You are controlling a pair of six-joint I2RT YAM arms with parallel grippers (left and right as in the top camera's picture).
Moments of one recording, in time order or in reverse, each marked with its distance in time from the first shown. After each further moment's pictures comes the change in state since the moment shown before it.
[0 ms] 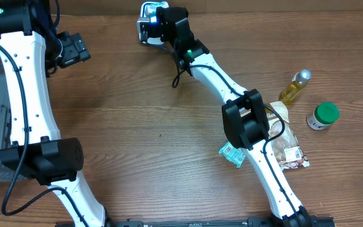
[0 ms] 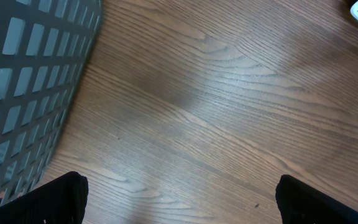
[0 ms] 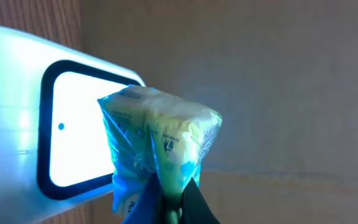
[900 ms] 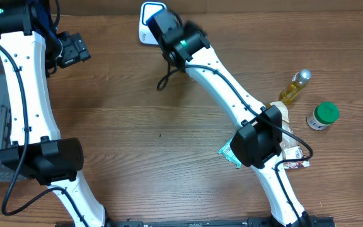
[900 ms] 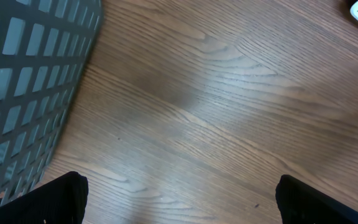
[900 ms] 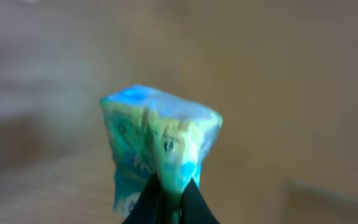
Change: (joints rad) left arm 0.000 0.000 0.000 0.000 0.000 0.000; right arm 0.119 -0.334 0.003 -1.225 0.556 1.060
